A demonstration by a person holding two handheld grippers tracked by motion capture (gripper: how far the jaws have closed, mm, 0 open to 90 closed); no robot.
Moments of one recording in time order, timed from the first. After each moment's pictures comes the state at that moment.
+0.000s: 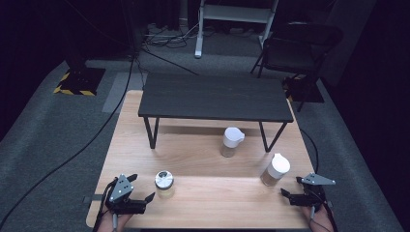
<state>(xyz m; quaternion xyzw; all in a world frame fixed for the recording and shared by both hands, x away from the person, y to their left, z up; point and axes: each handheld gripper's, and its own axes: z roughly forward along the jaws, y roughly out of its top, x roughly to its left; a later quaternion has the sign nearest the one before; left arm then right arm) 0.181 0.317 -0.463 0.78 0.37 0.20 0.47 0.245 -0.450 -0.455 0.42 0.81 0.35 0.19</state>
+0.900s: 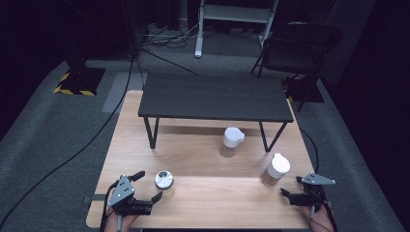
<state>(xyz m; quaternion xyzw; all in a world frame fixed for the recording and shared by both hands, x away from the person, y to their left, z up) 0.177 0.312 -0.477 0.74 0.33 0.20 0.55 0.246 -0.450 -0.455 0.42 0.81 0.35 0.19</state>
